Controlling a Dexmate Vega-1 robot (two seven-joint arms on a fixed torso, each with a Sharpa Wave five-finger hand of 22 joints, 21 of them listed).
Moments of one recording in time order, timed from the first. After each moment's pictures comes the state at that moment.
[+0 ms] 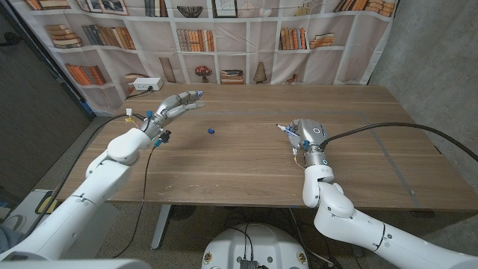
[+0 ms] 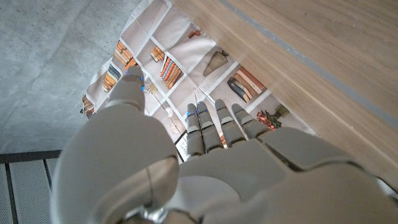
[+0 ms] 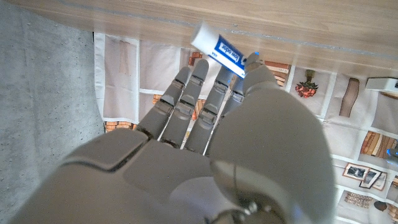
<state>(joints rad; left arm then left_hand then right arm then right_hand) 1.07 0.70 0.10 -1.66 -0.23 -0.23 -0.13 0.89 -0.04 0.25 -0.17 0.26 0.39 0.00 0.25 0.19 0.39 -0.10 0.23 0.19 0.30 -0.04 0.20 0.17 0.11 -0.04 0.22 0.18 -1.00 -0.70 -0.86 -2.11 -0.64 -0.97 -0.59 1.22 0.10 0.20 -0.13 0.19 0.98 -0.16 0.30 0.21 1.06 -0.14 0.32 0.19 0.88 -0.12 0.19 0.19 0.58 -0.05 0.30 0.22</state>
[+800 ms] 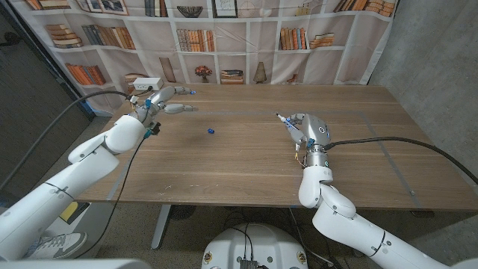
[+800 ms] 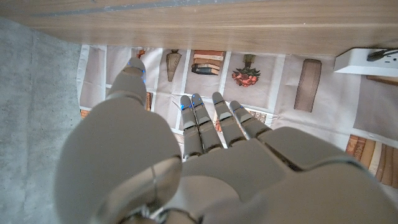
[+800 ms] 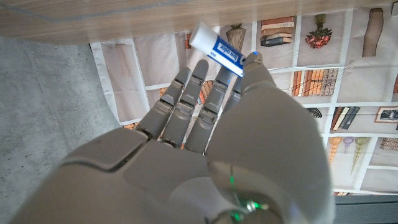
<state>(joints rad) 1.06 0.91 0.15 -1.87 0.20 0.01 0.07 0.96 -0.06 0.25 -0.15 0.26 0.52 -0.02 0.27 0.19 0.52 -0.13 0.24 0.19 0.39 -0.04 0.21 0.17 0.15 -0.04 0.22 0.18 -1.10 -0.62 -0.72 -2.11 -0.51 -0.76 -0.75 1.23 0.11 0.18 -0.12 0.19 1.00 -0.17 0.26 0.21 1.08 -0.14 0.27 0.20 0.88 -0.12 0.19 0.18 0.58 -0.05 0.29 0.20</state>
